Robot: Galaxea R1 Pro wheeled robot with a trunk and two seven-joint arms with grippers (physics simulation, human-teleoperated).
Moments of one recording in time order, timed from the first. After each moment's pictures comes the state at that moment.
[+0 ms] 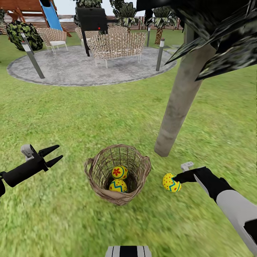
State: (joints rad) left arm -0.47 0.44 0.28 -1.34 1.39 0.99 -0.41; right arm -0.93 -0.29 0.35 -0.49 -0.07 0.52 0.37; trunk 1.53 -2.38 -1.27
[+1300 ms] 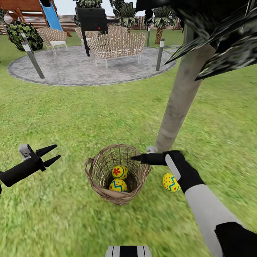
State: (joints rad) left arm -0.47 0.47 0.29 -1.33 1.39 0.99 -0.41; right arm -0.92 0.01 0.16 -0.86 -0.33 0.85 0.51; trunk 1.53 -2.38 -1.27
